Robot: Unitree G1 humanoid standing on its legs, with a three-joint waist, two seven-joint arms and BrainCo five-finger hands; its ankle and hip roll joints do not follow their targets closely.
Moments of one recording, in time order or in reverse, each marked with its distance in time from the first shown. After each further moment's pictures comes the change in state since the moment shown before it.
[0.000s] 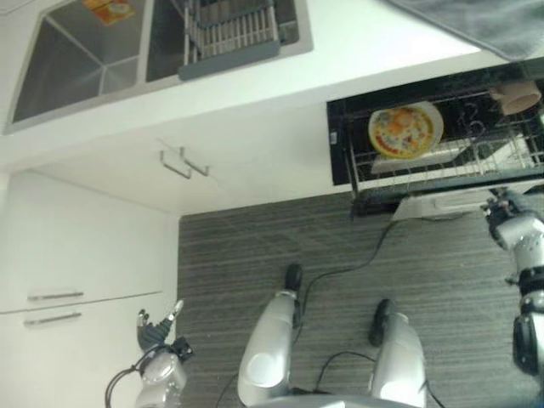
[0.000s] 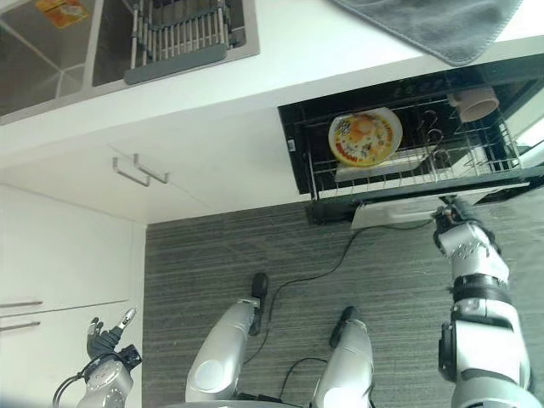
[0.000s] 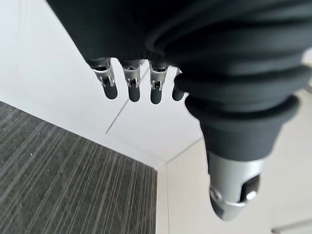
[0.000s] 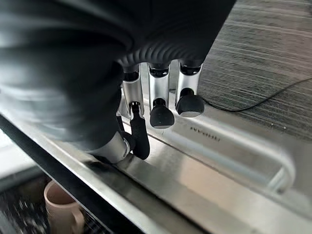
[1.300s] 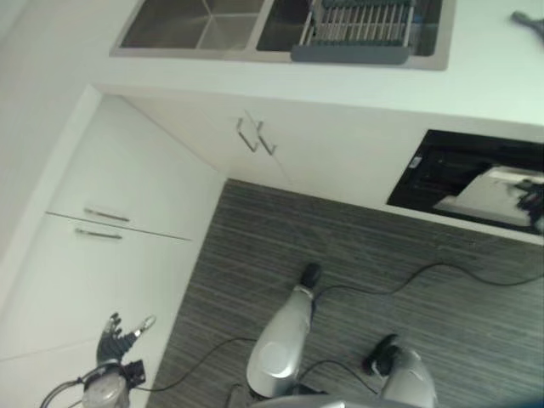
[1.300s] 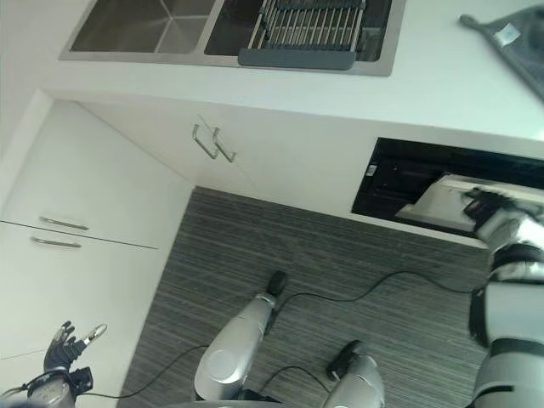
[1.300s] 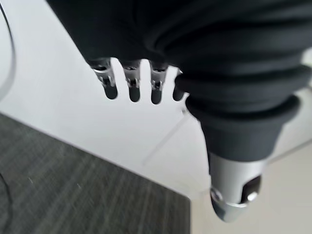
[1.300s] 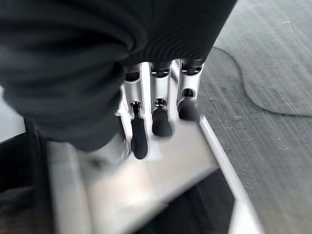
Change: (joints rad) left arm 0.063 0.203 0.078 0.040 0.079 -0.007 -0.294; right arm -0.055 -0.056 0.111 0.304 -0.312 0.044 0.259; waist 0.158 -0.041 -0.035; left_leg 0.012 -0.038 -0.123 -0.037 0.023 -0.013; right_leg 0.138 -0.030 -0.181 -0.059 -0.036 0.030
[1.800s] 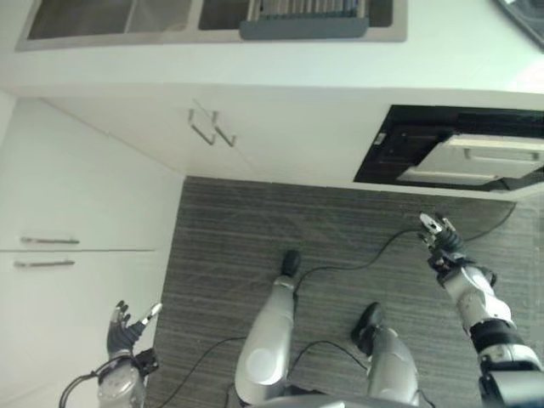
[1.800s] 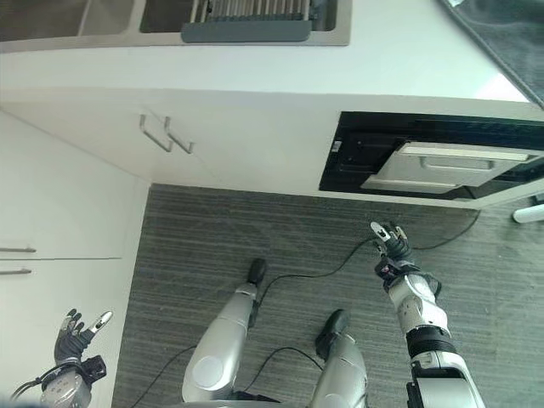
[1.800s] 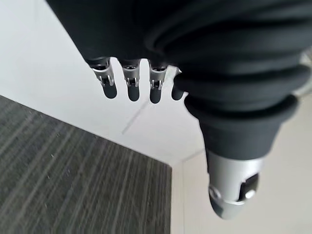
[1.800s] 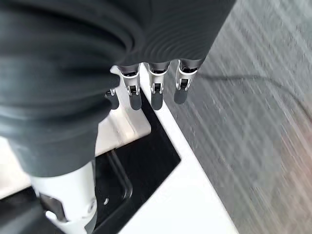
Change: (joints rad) left arm 0.003 -0.104 0.048 -0.009 -0.010 -0.114 -0.026; right arm 0.467 0.370 0.015 -0.493 0.037 -0.313 0.053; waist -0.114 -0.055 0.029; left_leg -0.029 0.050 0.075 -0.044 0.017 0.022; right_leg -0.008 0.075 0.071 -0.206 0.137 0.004
